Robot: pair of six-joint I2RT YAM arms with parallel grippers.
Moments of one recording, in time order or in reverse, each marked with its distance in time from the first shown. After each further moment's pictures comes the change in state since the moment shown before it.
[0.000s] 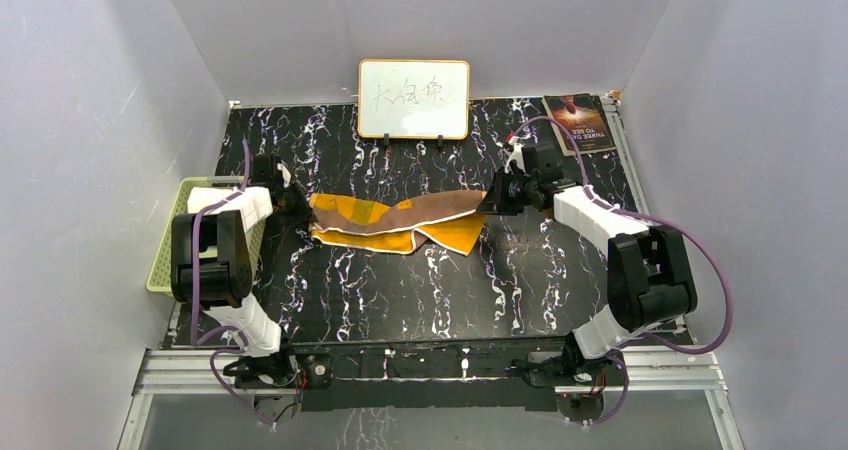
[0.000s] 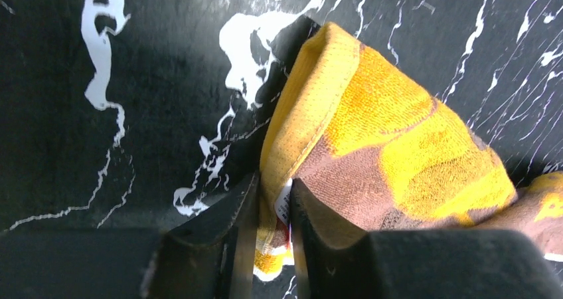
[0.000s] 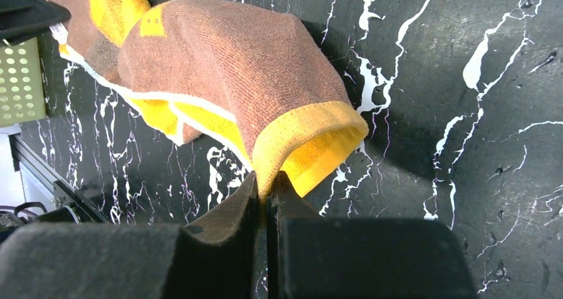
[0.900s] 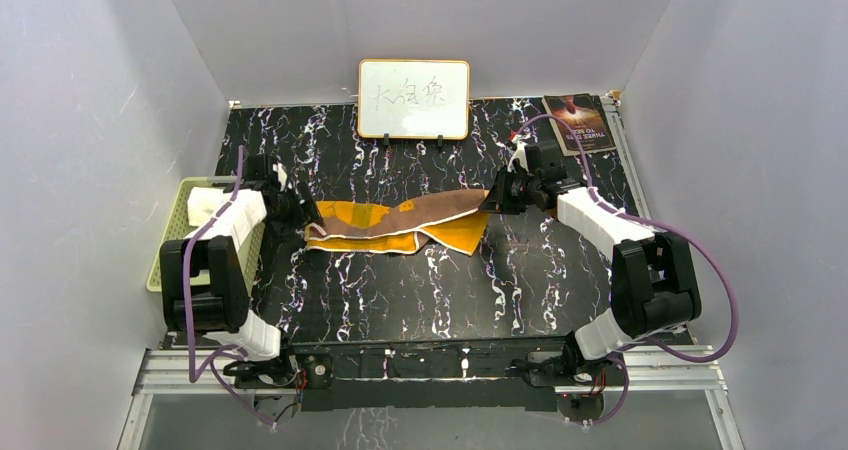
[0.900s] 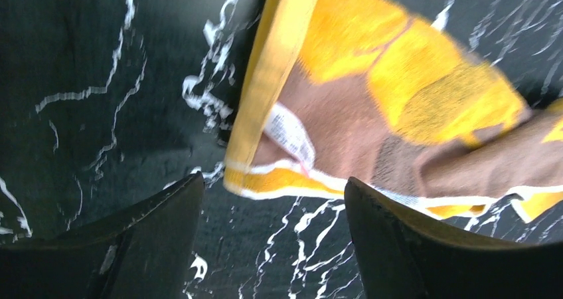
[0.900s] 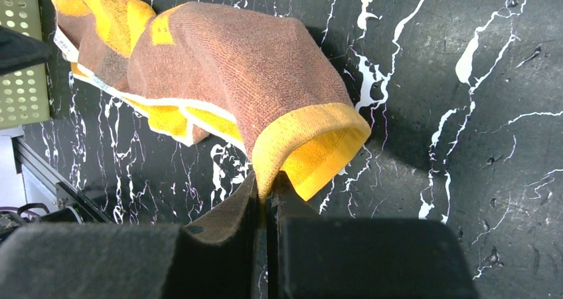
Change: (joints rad) left arm -0.001 -0.157 0.023 -0.254 0.014 0.063; right arm -0.008 -0.043 -0.003 -0.021 0.008 0.000
